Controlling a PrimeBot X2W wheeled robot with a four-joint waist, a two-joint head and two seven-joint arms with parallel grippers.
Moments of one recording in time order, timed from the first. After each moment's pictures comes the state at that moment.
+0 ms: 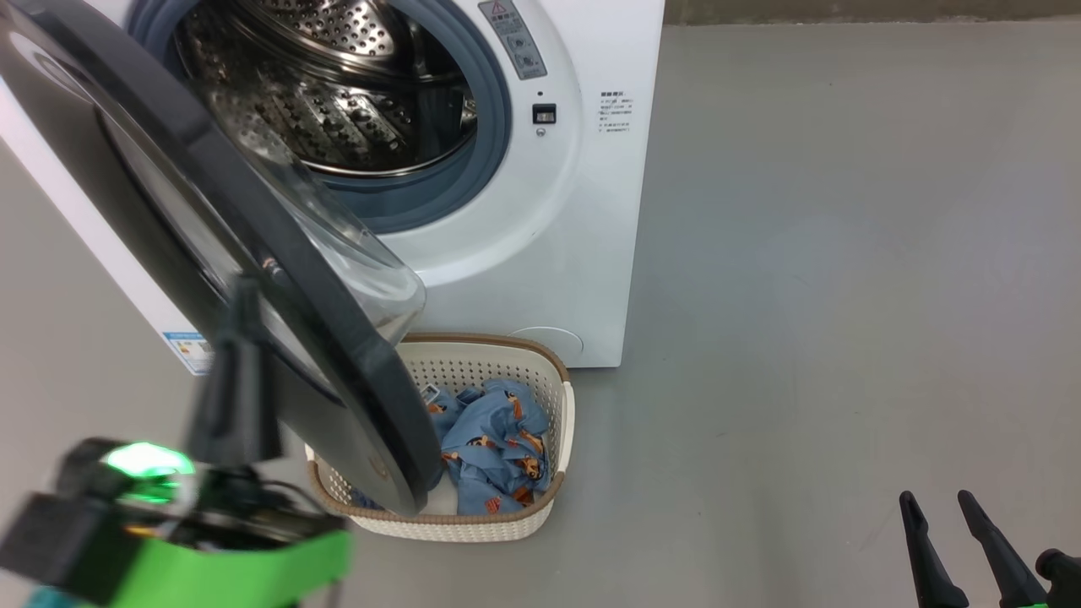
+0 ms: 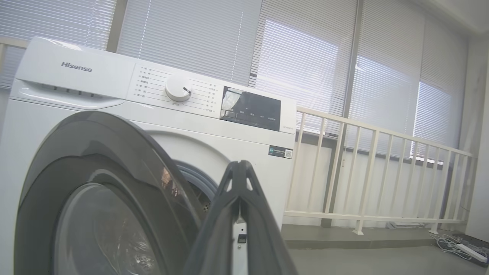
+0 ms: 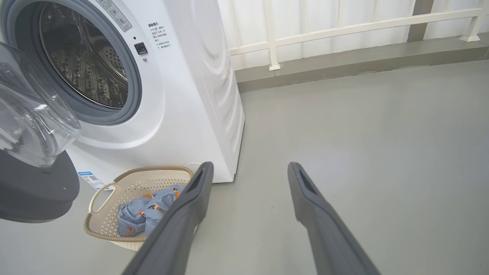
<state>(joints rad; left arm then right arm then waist) -0.11 0.05 -0.07 -0.33 -0.39 -0.13 -0.26 0.11 -0.22 -0.06 0.19 0.42 0.13 -0.25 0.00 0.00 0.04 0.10</state>
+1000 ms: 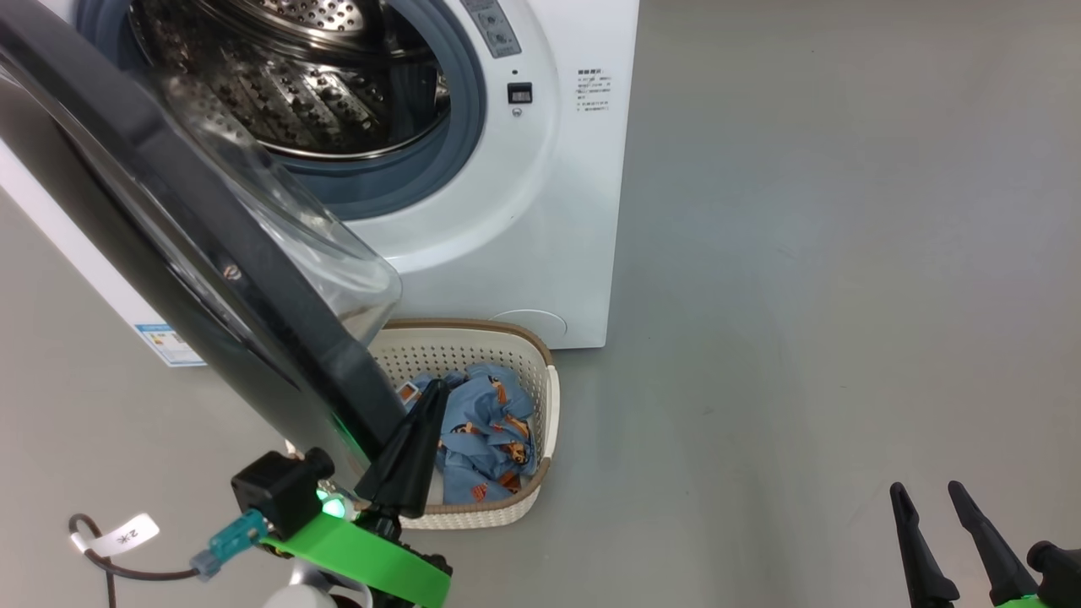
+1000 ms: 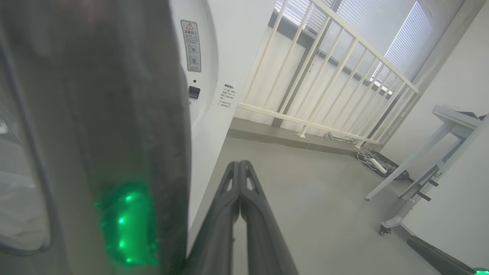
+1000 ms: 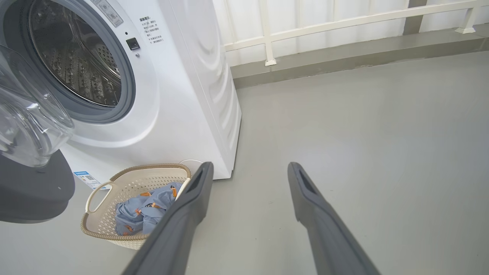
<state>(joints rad) -0.20 0.04 -0.34 0.16 -0.53 -0.13 -0.26 0.10 -0.21 -0.05 0.18 0.42 0.13 -0.25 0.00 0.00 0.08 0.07</state>
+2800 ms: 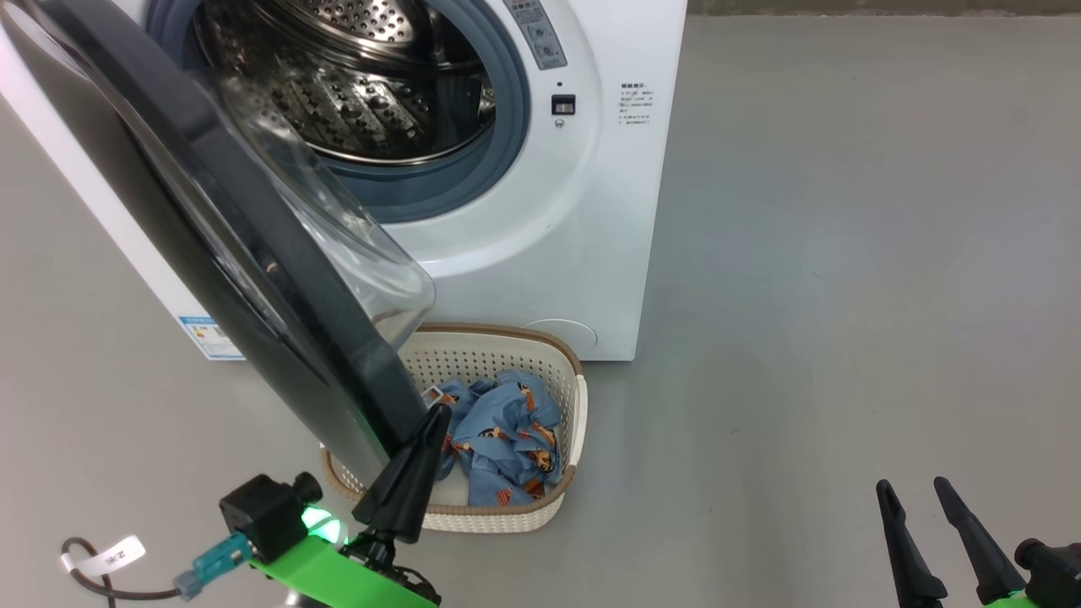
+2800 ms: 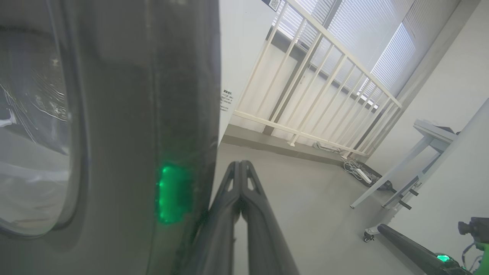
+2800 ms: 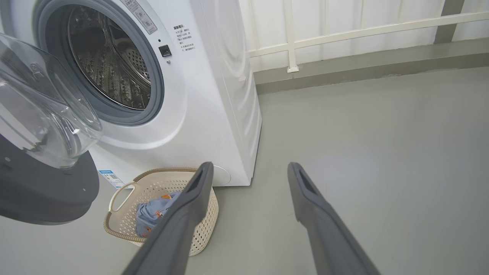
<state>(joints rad) -0.15 0.01 -0.26 0.21 -0.53 -0.14 -0.25 0.10 -0.21 -0.02 0.16 0.42 0.13 -0.25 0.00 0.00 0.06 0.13</state>
